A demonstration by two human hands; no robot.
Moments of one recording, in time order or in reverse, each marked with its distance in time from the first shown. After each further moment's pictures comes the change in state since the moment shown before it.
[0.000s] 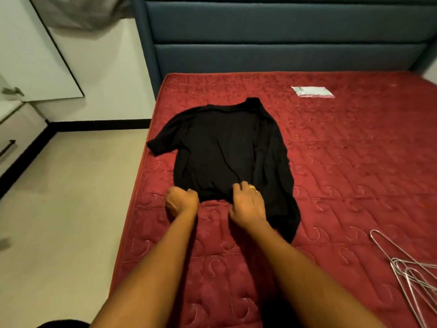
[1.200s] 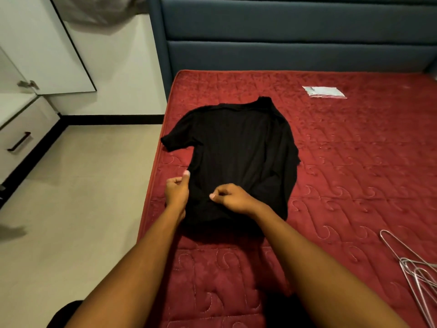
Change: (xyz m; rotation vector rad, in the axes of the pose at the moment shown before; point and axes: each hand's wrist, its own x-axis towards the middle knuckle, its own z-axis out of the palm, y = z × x) left_hand 0.039 -0.027 -0.042 -0.527 -0.187 0.072; right_hand 0.024 -0.049 -0.017 0.776 -0.453 -0.104
